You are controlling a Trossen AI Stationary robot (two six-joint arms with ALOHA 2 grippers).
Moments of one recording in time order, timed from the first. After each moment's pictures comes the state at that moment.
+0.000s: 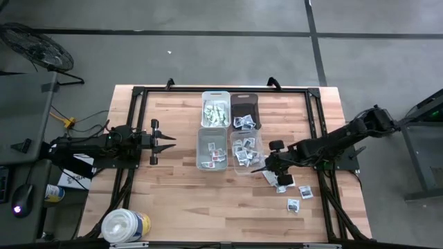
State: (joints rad) left arm 0.04 0.02 0.01 0.01 0.01 0.26; right arm 0.27 1.32 0.57 -0.43 0.13 0.06
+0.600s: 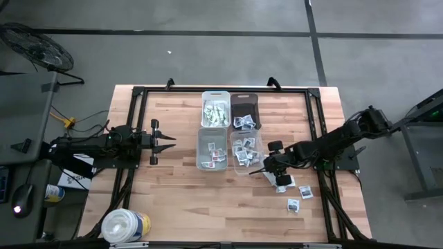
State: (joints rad) left arm 0.04 0.02 0.01 0.01 0.01 0.26; right arm 0.27 1.41 0.58 -0.42 0.16 0.05
